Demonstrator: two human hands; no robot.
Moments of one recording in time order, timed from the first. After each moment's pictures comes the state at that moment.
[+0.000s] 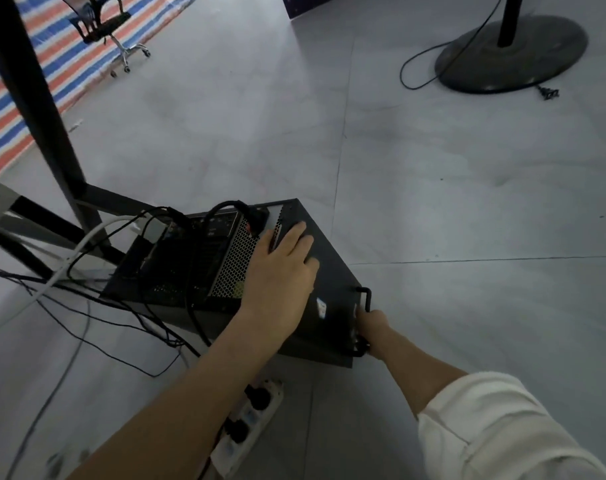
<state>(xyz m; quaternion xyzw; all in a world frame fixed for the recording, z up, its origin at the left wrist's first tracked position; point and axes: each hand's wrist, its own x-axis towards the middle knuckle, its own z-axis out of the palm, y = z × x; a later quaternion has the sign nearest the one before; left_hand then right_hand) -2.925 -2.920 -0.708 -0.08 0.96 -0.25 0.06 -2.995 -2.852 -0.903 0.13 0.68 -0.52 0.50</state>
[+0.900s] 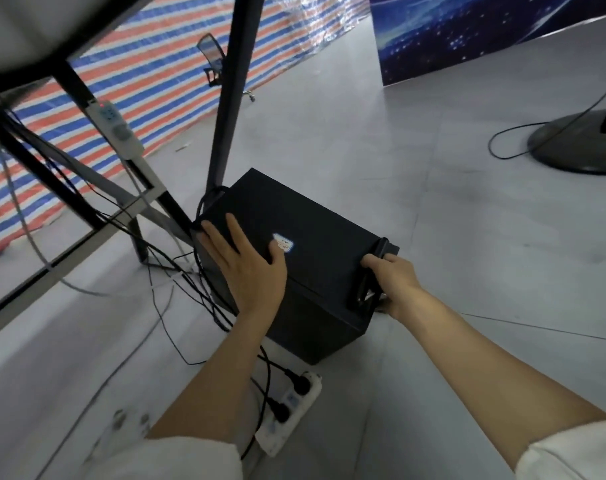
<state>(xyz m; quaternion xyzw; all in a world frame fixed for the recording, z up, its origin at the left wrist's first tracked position) -2.834 -3.015 -0.679 -0.48 0.79 0.06 -0.38 -2.966 -2.896 -0.709 -0.05 0.59 -0.69 0.42</state>
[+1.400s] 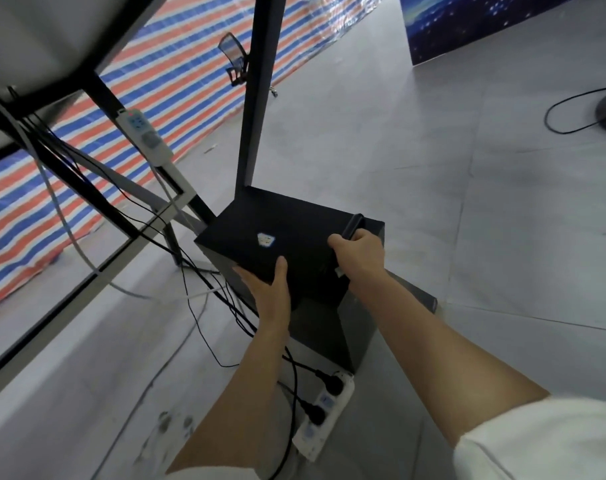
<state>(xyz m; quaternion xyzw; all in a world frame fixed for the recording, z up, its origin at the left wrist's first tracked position) -2.811 -3.071 -0.711 -0.51 0.59 0.46 -0.42 -2.925 -3.008 -0.686 -0.10 0.64 -0.67 0.37</state>
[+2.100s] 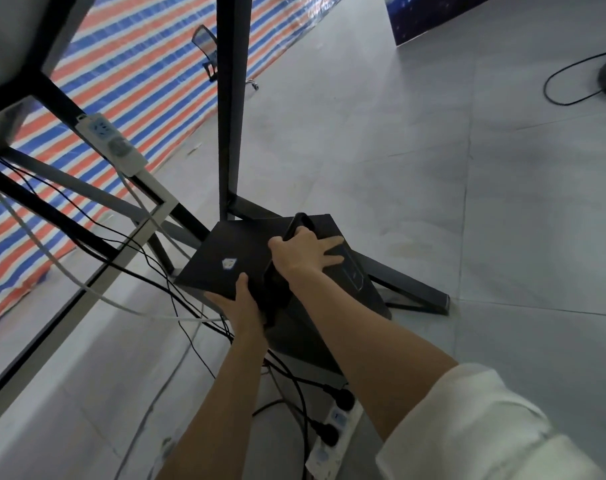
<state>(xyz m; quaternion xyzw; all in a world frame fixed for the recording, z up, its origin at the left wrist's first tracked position) -2.795 -3.152 -0.733 -0.55 0.47 0.50 -0.48 -2.899 -3.083 -0.653 -0.15 0.70 -0.56 0.42</state>
